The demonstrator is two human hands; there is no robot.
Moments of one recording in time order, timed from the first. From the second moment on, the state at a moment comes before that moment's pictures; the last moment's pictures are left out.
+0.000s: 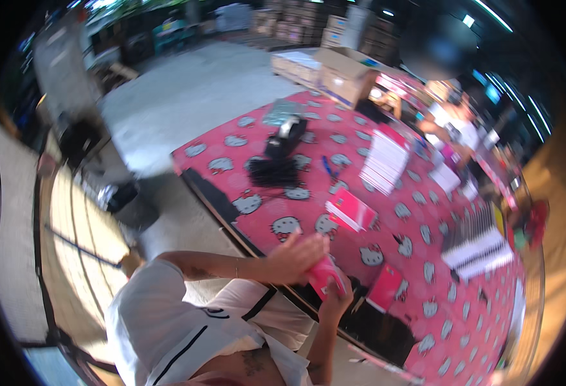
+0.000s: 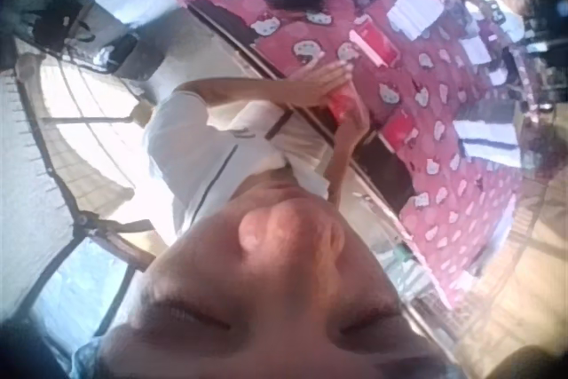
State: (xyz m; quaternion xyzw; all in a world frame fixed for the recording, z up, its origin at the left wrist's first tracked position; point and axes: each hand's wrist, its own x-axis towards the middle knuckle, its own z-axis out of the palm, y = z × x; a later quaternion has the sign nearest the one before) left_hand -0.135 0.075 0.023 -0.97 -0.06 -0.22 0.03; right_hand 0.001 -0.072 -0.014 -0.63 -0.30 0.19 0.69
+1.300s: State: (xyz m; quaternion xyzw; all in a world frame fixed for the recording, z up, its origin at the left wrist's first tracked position) left_hand -0.136 0.064 -0.031 -0.98 0.06 -0.21 -0.01; right_hand 0.020 -0.075 -0.020 -0.66 -0.42 0.25 0.57
